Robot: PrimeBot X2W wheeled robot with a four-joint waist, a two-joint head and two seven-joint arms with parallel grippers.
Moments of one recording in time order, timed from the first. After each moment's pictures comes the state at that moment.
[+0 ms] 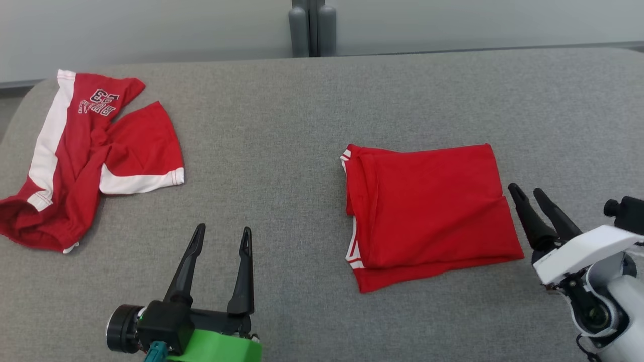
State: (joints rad) left arm 0.05 0.05 -0.24 -0.04 -0.17 0.00 -0.26; right arm -0.24 -0.48 0.36 0.26 1.07 0.13 -0.16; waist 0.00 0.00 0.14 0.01
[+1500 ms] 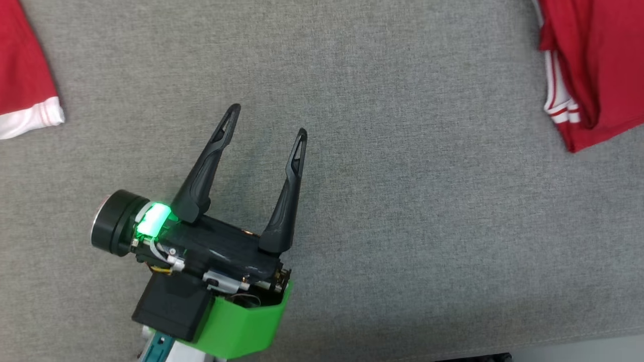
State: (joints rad) left arm -0.22 0.05 -0.36 -0.33 -0.01 -0.08 -0.26; right arm -0.71 -0.99 0.39 0.40 1.30 0.13 -0.15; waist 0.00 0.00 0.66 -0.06
